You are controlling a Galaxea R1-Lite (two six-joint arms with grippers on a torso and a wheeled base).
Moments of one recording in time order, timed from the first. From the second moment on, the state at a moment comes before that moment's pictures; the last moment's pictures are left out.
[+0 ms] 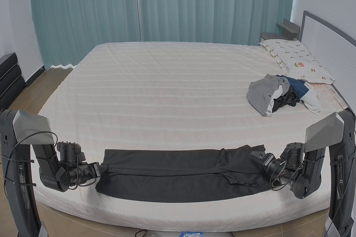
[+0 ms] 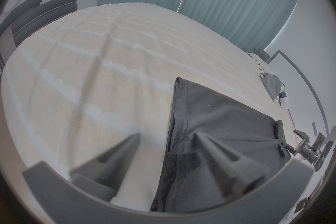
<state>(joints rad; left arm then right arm) 0.04 2.39 -0.52 -1.10 -0.18 -0.32 0.15 2.48 -0.42 -1.55 0.10 0.92</state>
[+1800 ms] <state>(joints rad) 0.06 2.36 -0.68 -1.11 -0.27 -0.77 0.09 2.52 -0.43 -1.55 0.19 0.69</state>
